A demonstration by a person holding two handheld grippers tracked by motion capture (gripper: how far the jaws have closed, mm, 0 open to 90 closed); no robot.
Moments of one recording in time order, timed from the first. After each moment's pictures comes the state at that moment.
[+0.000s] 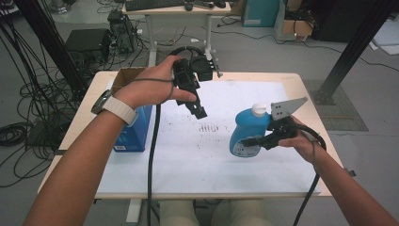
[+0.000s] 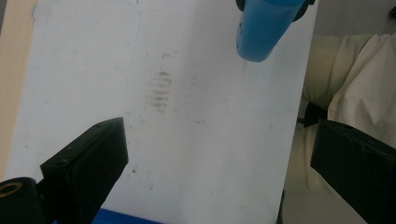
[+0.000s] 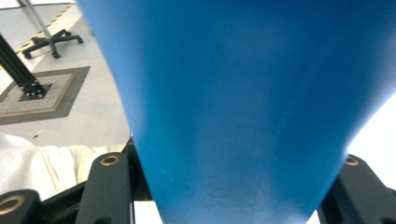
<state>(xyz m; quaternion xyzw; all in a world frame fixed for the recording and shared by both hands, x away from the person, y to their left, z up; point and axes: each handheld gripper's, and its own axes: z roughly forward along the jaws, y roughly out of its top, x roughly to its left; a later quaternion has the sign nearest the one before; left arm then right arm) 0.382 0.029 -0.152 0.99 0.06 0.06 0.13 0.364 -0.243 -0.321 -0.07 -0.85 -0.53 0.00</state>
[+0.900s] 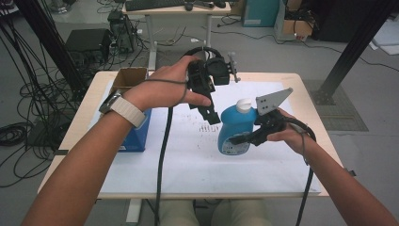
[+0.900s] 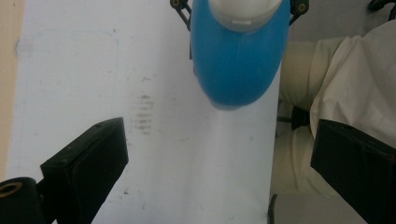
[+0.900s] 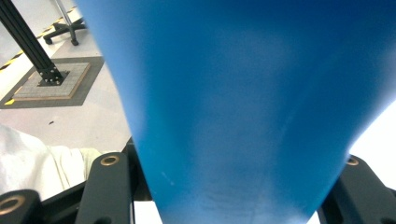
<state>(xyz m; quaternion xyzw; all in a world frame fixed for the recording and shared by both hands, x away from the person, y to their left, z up) 0.363 0.002 -0.141 0.99 0.02 0.05 0.14 0.368 -0.204 -0.298 -0.02 -0.86 -0.52 0.02</state>
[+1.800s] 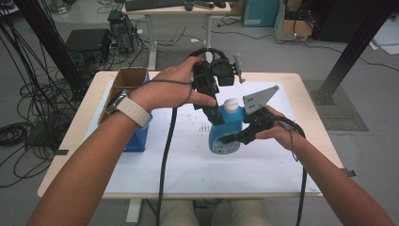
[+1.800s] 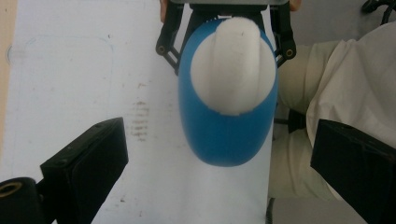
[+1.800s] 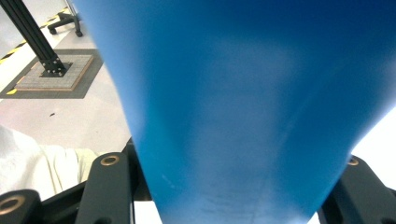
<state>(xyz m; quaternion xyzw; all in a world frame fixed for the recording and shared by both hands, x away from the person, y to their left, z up) 0.364 -0.006 -0.143 0.99 0.01 0.04 0.14 0.374 -0.176 -0.297 0.01 -0.86 -0.51 0.02</state>
